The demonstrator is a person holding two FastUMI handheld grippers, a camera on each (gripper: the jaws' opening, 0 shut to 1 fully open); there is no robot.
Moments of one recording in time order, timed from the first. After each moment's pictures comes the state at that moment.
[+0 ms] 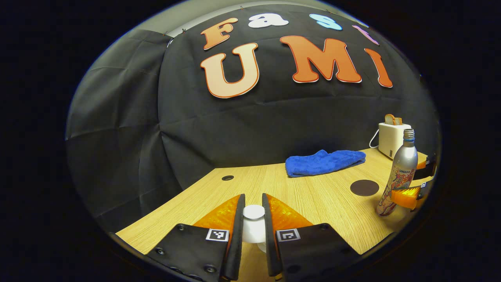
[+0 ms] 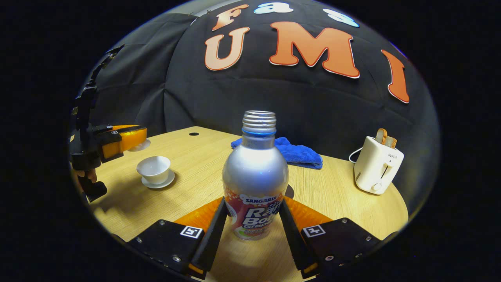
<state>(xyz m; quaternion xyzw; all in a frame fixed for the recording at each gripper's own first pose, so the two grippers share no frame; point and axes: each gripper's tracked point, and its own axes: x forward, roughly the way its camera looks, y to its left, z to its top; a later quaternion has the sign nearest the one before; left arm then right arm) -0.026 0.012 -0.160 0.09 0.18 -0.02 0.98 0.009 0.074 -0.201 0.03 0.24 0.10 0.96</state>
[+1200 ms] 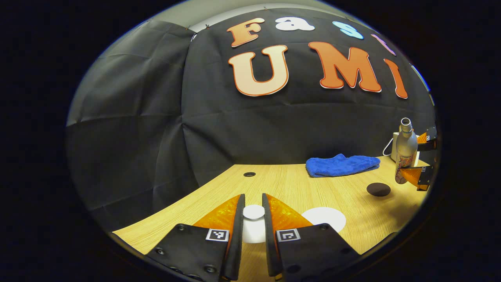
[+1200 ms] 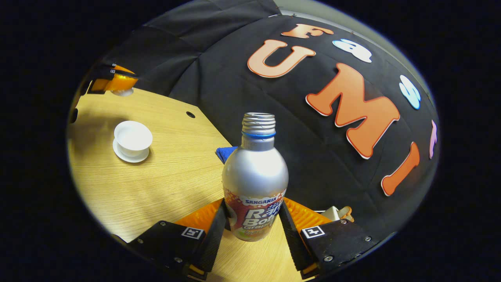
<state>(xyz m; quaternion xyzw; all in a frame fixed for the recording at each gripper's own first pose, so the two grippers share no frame) -0.041 0.093 -0.158 0.05 0.18 0.03 0.98 0.065 0.066 -0.142 -0.28 0.16 0.10 0.94</state>
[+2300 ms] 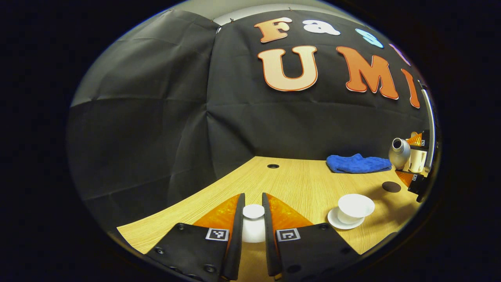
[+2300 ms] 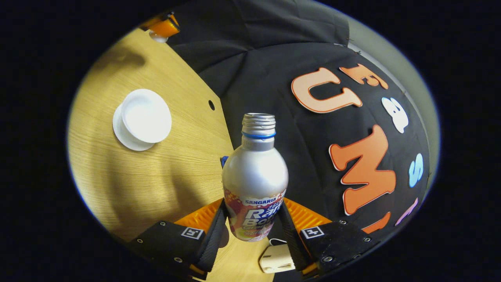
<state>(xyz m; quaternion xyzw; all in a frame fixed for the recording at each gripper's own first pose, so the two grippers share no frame) -0.065 0.172 -0.177 0.02 0.19 0.07 0.98 0.081 0.136 -0.132 -0.49 0.08 0.11 0.86</state>
